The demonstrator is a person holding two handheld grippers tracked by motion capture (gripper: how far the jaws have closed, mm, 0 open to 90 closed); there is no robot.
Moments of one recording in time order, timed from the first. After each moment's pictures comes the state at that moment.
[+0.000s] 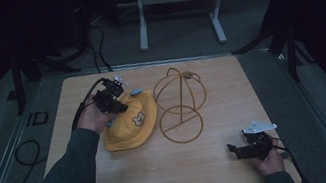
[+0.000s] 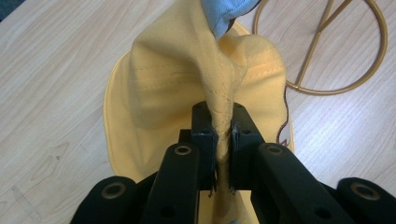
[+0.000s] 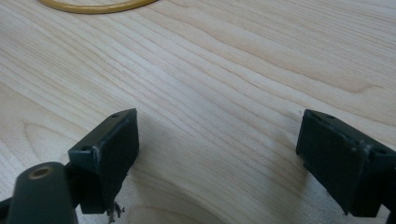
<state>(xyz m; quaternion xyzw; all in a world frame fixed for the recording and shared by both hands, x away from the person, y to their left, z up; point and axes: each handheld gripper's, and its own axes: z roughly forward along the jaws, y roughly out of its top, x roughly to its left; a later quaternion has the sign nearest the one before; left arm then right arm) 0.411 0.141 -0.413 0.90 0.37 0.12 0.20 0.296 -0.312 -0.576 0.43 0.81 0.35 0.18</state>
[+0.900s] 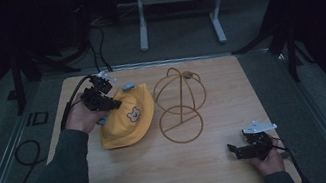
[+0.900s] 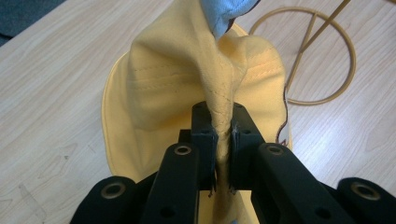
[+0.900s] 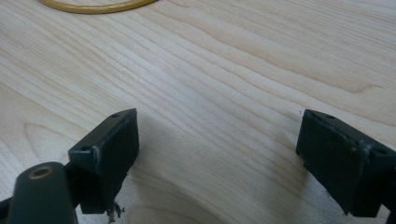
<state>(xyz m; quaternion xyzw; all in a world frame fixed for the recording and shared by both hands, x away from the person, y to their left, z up) 0.402 0.167 -0.389 0.88 0.38 0.11 0.26 0.296 -0.312 -0.576 0.43 0.81 0.35 0.18</state>
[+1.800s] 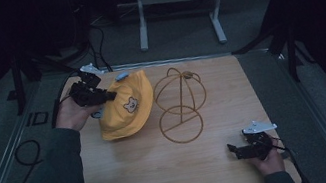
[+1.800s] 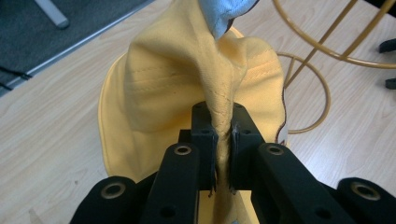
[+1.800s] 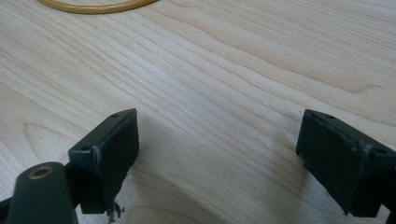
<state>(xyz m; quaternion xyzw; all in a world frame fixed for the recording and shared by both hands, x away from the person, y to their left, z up) 0.395 0.187 -0.363 0.86 0.36 0.13 0.33 0.296 -0.312 -0.576 0.43 0.81 0.35 0.18</state>
